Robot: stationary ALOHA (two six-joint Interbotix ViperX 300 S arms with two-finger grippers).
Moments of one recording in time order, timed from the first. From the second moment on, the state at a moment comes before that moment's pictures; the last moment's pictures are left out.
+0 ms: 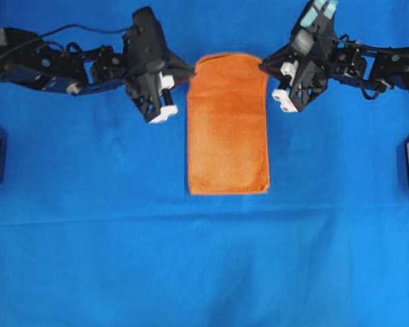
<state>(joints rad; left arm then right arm) 0.29 0.08 0.72 -0.03 -0.26 0.13 -0.42 -0.10 0.91 -0.07 -0.21 0.19</state>
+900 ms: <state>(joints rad) -0.01 0.14 0.78 -0.03 -0.26 0.08 -0.07 -0.09 0.96 0.09 -0.10 0.20</state>
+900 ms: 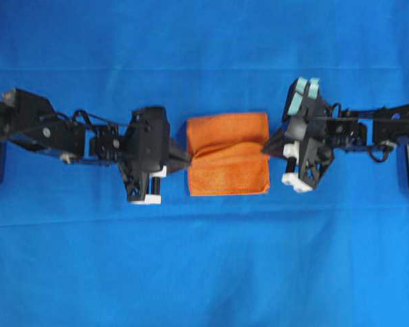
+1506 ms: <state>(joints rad) -0.02 0.17 0.78 -0.03 -0.27 0.06 -0.02 -0.03 0.95 0.14 -0.13 0.20</state>
